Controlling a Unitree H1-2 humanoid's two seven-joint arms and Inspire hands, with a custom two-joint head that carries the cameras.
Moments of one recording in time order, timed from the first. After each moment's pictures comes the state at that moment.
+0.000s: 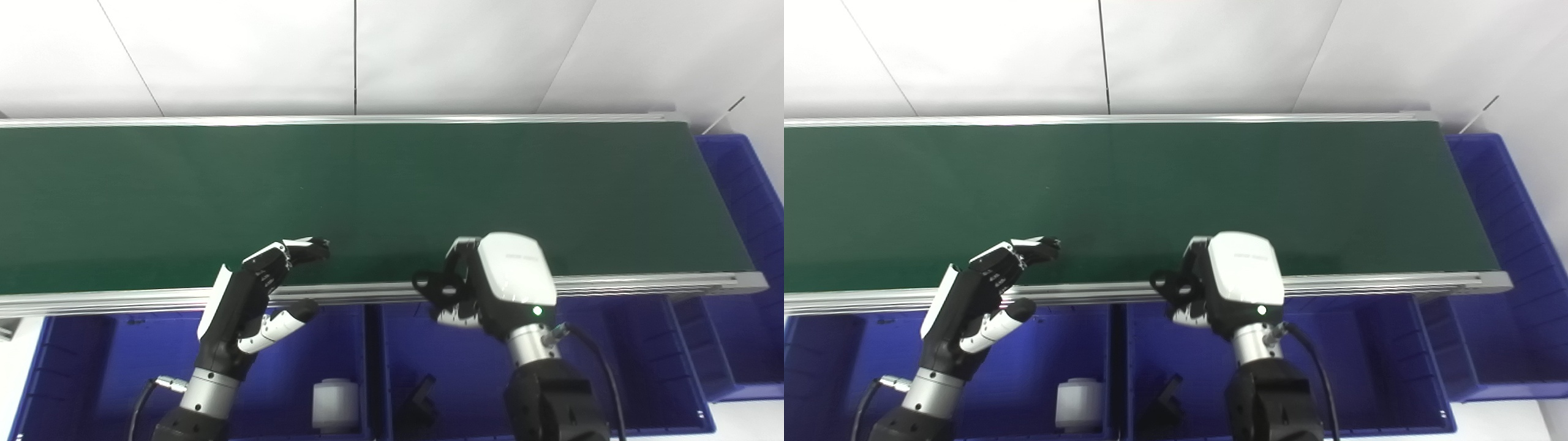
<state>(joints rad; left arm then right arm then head) 0.39 0.12 -0.27 -0.34 0.01 -0.17 -0.15 0.33 -0.04 0.39 -0.53 -1.41 0.34 0.36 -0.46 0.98</state>
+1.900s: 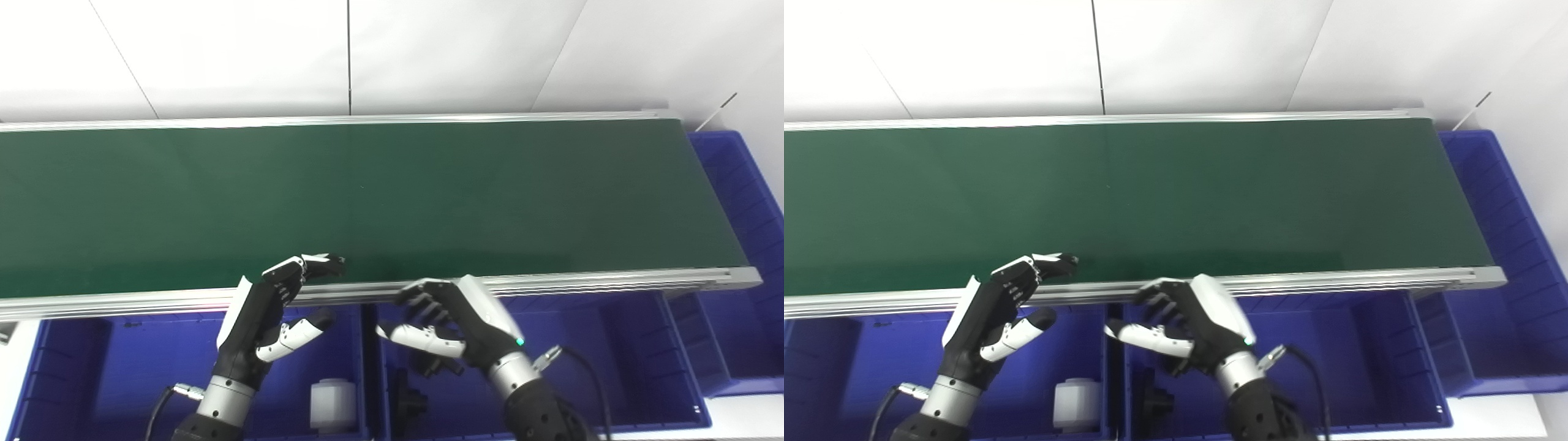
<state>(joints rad) 0.41 0.09 -0.30 -0.28 0.06 -0.15 -0.16 0.48 0.17 0.21 -0.55 -0.73 0.30 0.51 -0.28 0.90</state>
